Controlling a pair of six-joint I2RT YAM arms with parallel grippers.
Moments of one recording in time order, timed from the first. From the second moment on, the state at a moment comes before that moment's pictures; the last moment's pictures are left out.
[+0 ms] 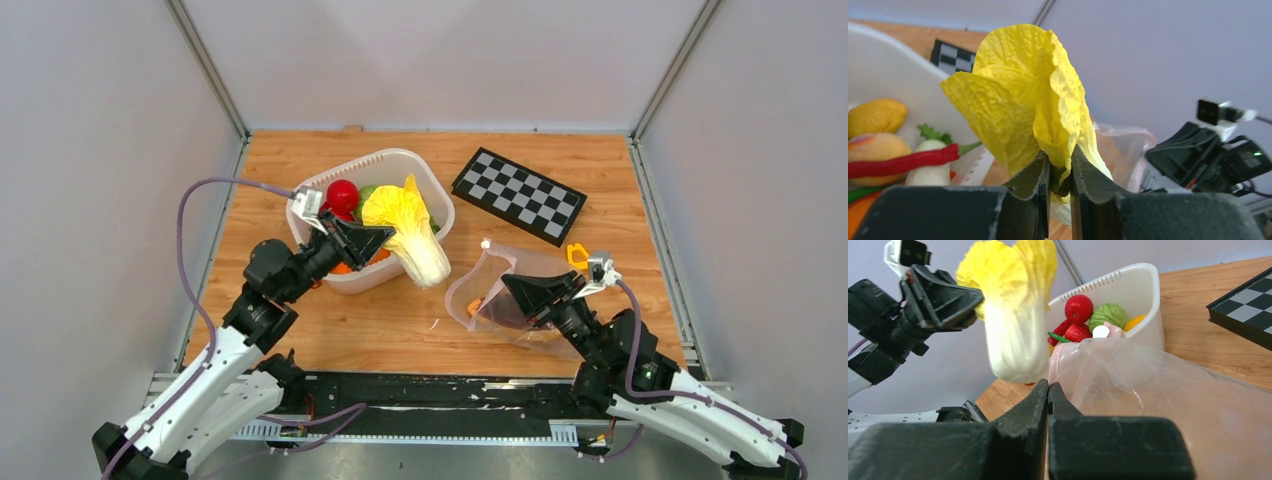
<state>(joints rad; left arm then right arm) -0.57 0.71 0.64 0.14 0.23 -0.62 1.09 0.18 0.35 0.04 0.38 0.49</state>
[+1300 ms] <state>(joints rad) -1.15 0.78 0.42 0.58 -0.45 -0.66 1.09 0.32 0.33 0.21 0.33 0.58</state>
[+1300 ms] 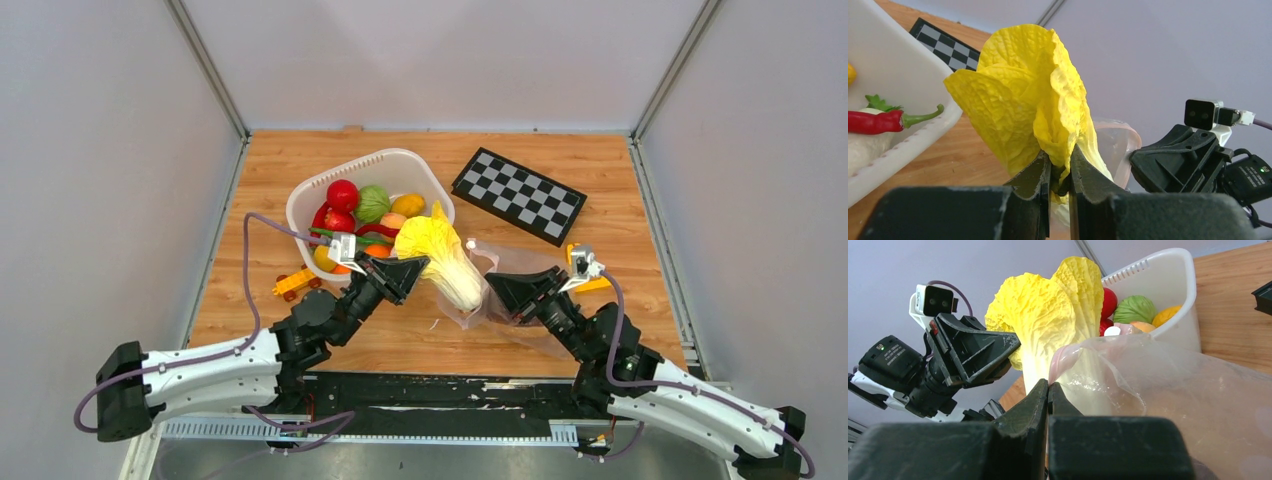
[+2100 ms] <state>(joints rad) -1.33 0.90 0.42 0.74 -0.84 -0.42 1.09 0.44 0.33 0.29 0.31 0.74</state>
